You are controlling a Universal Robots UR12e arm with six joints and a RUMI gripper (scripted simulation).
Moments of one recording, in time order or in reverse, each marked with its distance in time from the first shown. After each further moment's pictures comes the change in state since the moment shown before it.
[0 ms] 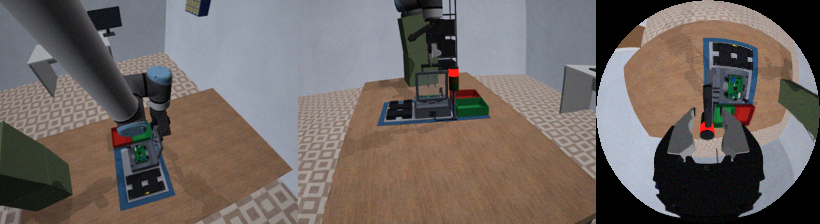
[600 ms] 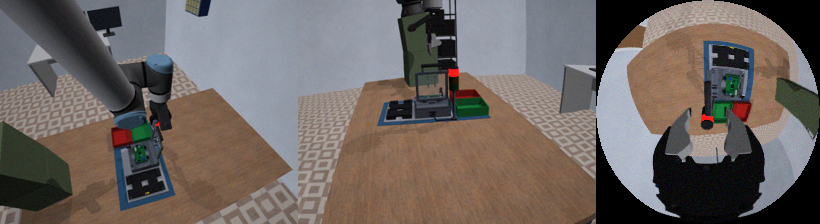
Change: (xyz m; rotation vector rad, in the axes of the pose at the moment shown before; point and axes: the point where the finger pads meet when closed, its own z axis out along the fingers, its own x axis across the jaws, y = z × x) arm 0.000 0.000 -0.046 0.000 0.000 0.000
